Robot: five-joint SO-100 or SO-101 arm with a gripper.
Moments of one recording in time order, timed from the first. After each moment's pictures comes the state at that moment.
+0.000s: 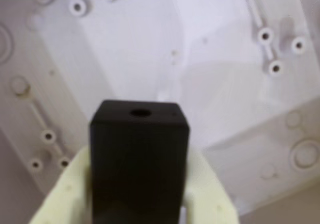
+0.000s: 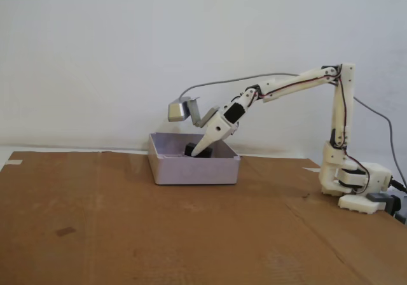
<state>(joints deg) 25.0 78.8 104.2 26.1 8.3</state>
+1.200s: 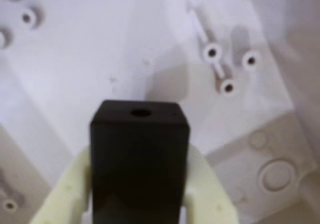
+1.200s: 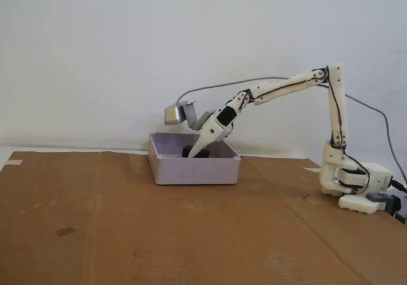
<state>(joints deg) 29.6 70.8 97.4 26.1 8.3</state>
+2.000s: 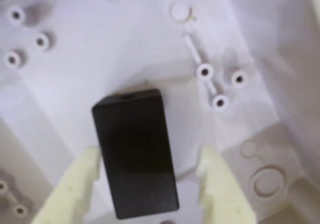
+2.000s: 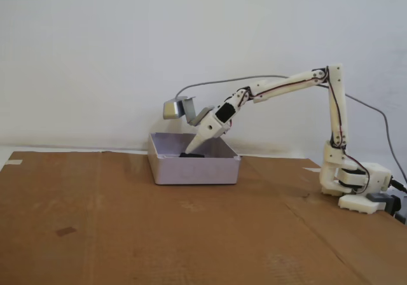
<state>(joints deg) 29.6 70.8 95.5 26.1 8.3</state>
